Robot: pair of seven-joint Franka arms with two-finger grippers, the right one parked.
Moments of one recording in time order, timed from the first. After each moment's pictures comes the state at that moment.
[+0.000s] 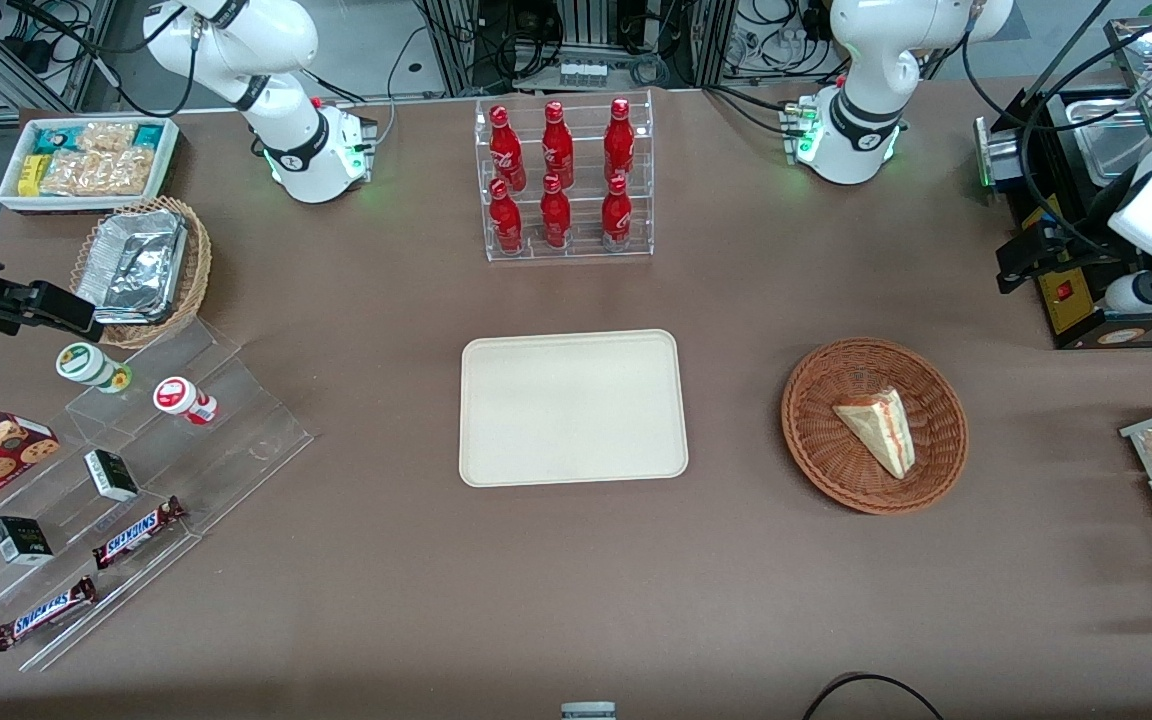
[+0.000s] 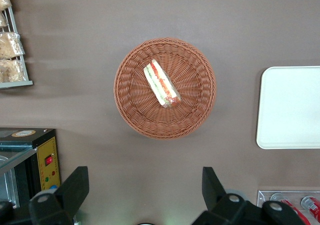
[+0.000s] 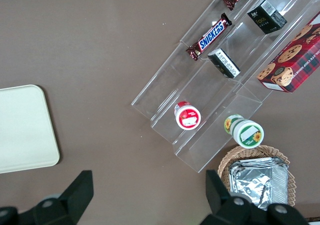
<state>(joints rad) -0.01 0.02 -0.08 -1.49 0.02 1.48 -0.11</state>
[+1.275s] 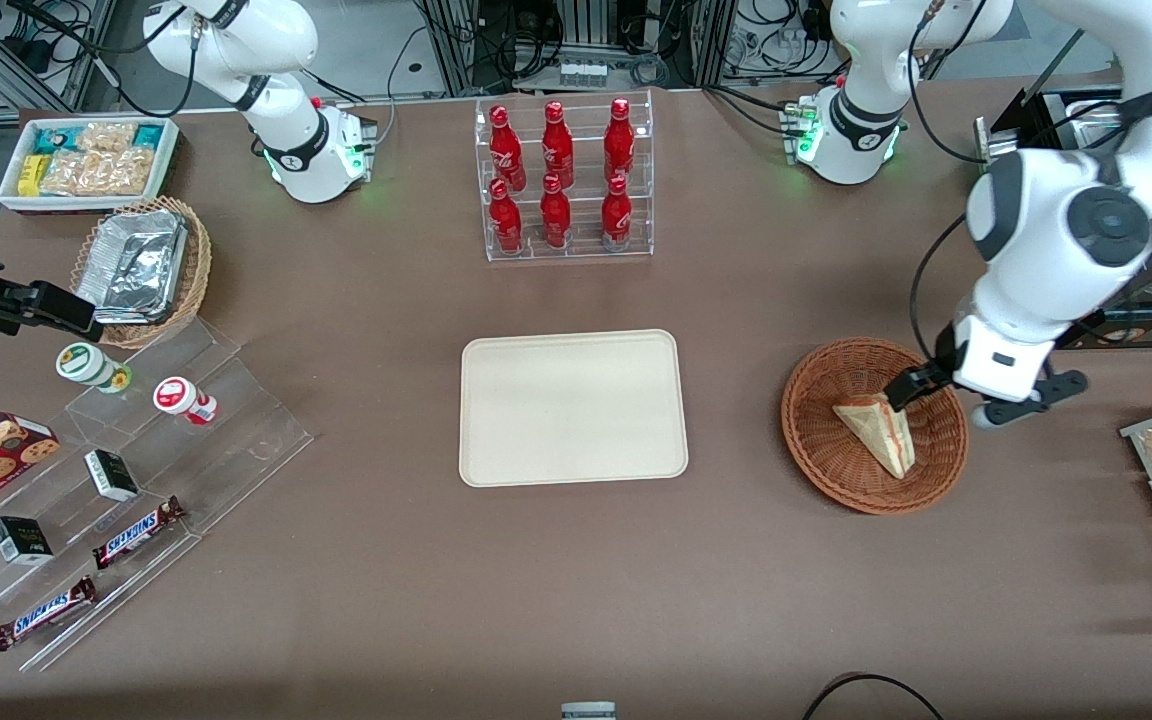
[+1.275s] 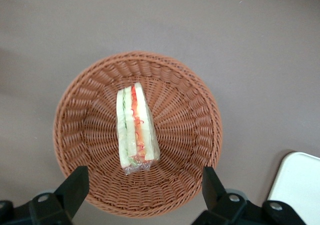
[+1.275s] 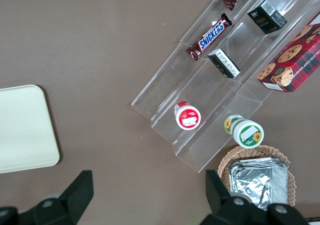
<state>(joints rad) -0.01 0.07 -0.12 -2.12 0.03 2.29 -0.53</state>
